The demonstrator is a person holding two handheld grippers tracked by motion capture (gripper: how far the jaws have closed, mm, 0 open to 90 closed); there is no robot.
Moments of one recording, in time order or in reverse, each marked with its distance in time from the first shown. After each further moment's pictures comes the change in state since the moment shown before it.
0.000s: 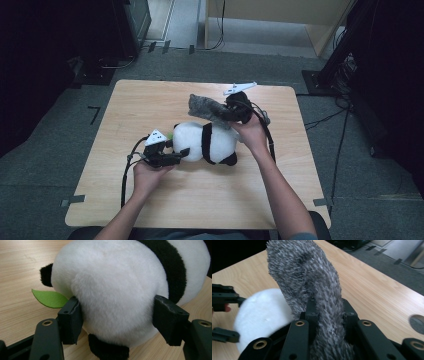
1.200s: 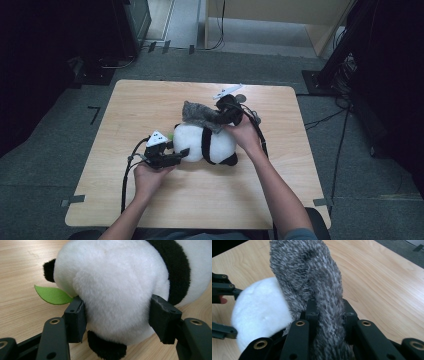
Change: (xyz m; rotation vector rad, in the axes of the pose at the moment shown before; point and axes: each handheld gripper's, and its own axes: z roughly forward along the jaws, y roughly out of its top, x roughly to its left) left arm -0.004 -0.003 0.000 0.010 0.032 -0.008; right arm -0.001 -0.005 0.031 0.101 0.051 -0.013
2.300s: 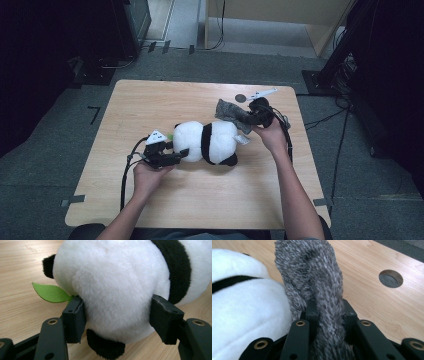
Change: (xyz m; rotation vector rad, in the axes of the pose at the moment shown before) left arm 0.003 0.002 0.000 0.028 -0.019 -0.025; right arm -0.063 -0.058 -0.040 0.014 -0.121 0.124
